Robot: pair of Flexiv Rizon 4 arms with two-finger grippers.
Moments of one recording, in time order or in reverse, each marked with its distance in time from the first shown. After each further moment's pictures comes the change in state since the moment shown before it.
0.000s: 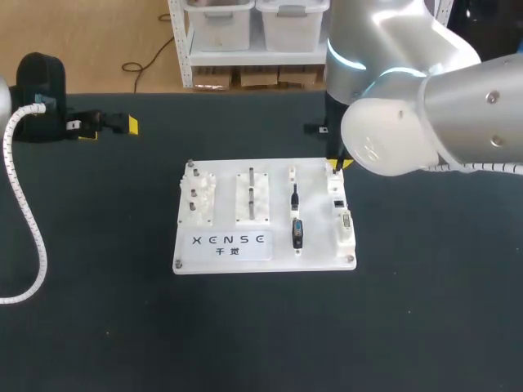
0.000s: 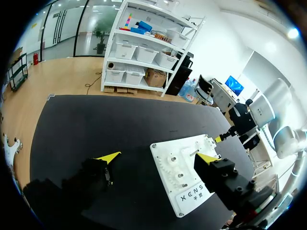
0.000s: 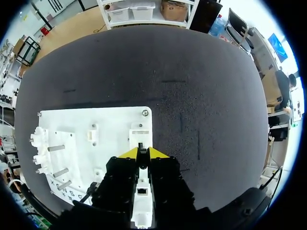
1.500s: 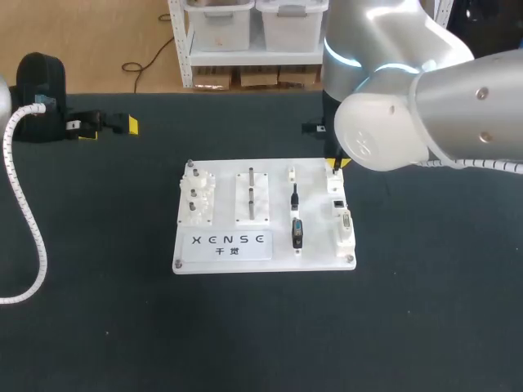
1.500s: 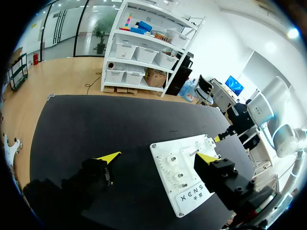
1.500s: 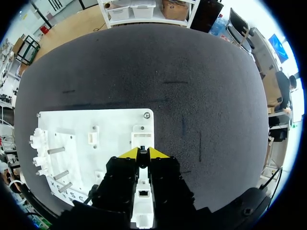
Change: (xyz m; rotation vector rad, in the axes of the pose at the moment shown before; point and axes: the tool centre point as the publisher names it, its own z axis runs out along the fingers) left arm 0.000 0.000 0.000 0.000 0.000 0.000; right arm -0.004 0.003 0.003 0.003 0.014 -0.003
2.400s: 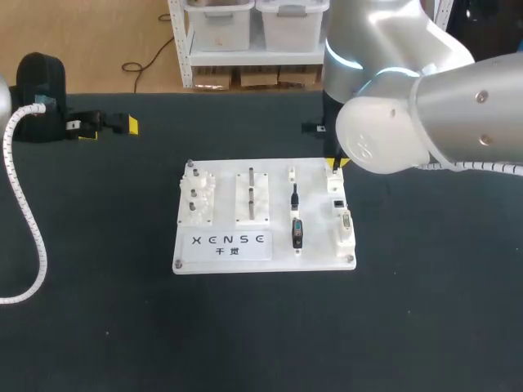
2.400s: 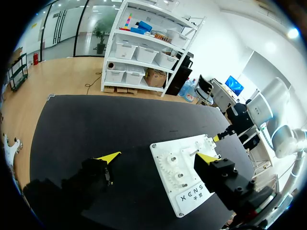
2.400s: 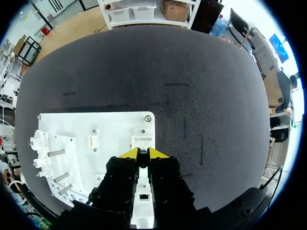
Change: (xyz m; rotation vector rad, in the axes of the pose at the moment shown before) left arm 0.000 0.000 0.000 0.000 0.000 0.000; right arm -0.004 0.001 0.003 -0.010 -0.014 0.000
